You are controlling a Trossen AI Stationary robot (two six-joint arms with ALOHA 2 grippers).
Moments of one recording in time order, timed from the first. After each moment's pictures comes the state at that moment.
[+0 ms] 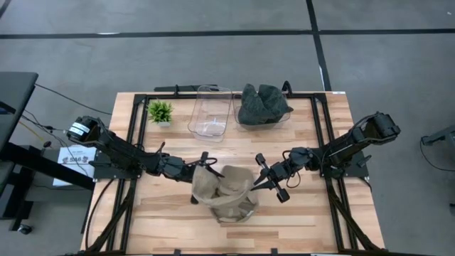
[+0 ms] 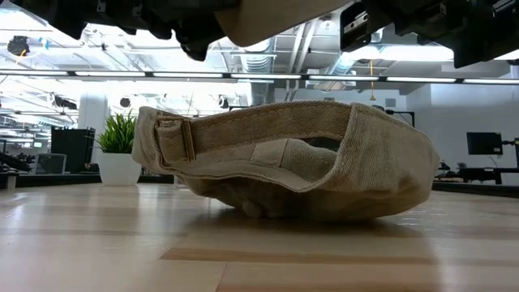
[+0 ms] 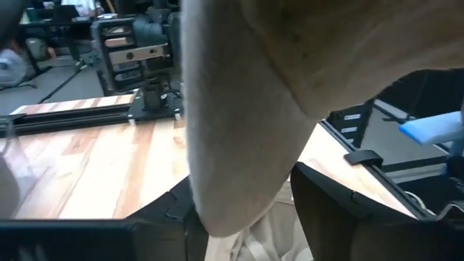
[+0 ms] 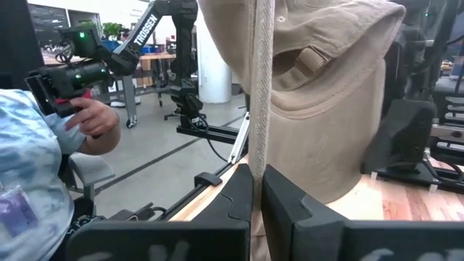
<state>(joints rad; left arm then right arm) -0.34 1.46 0.60 0.71 -0.15 0.06 0.27 1.43 0.46 1.00 -0.27 -0.05</state>
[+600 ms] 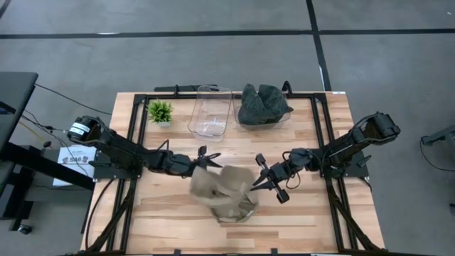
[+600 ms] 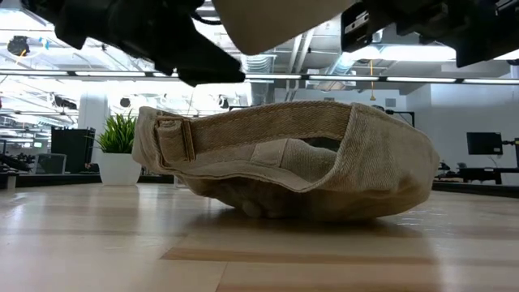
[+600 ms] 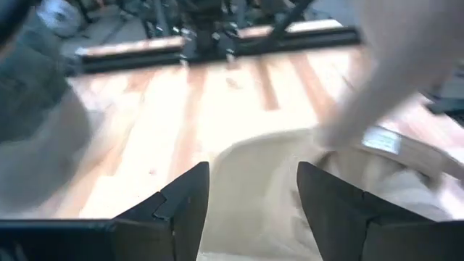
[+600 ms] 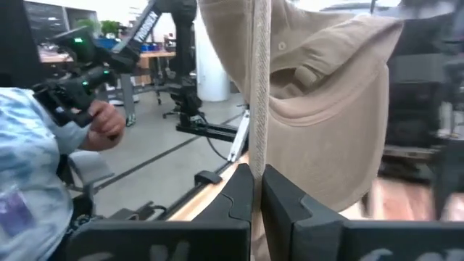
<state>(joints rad) -0.29 1.46 0.60 0.53 -0.26 0.06 0.28 1.43 0.46 0.99 -0.24 -0.05</state>
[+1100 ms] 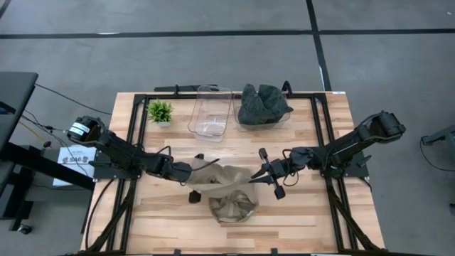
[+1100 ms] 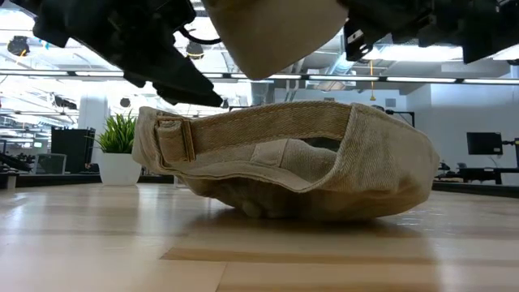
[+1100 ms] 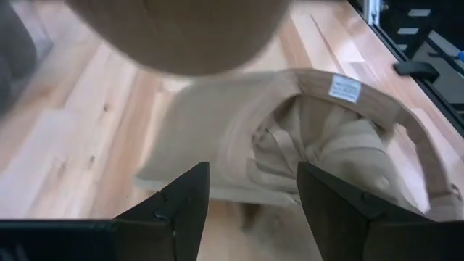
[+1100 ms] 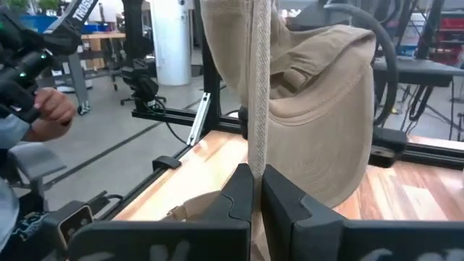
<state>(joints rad) -0.36 1.46 0.60 0.36 -0.24 -0.12 0.26 1.37 0.46 0.87 -0.10 -0.07</state>
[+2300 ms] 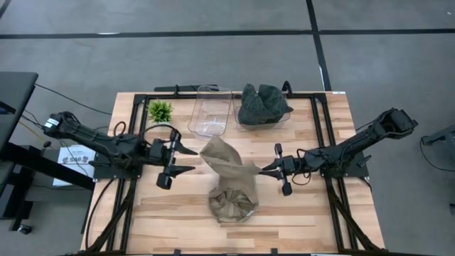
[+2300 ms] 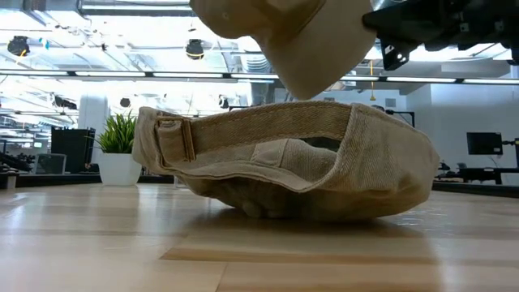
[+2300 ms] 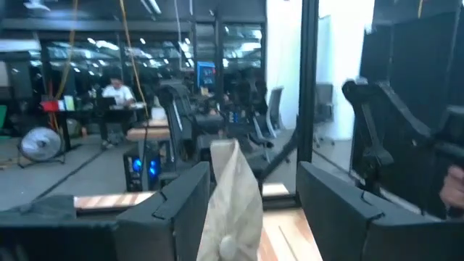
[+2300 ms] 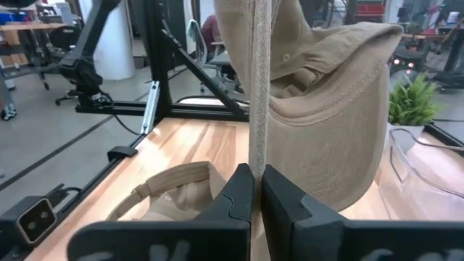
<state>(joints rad) -0.37 0.89 0.60 0.48 -0.22 0.09 0.37 1.12 0.34 0.69 0.21 -0.03</state>
